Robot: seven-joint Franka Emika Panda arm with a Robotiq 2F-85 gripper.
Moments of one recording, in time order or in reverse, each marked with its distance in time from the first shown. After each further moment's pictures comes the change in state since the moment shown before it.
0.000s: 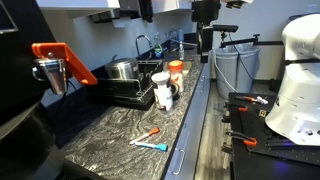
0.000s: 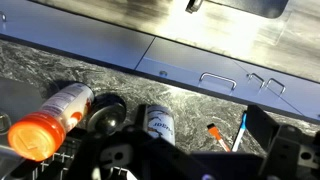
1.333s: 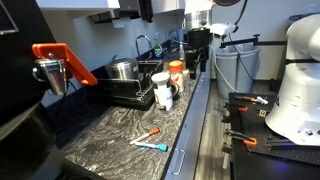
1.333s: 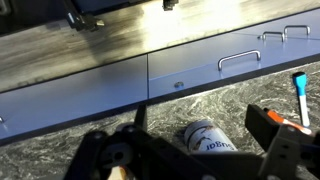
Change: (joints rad) arm -0.151 0.157 -0.035 -0.097 0.107 0.204 0.296
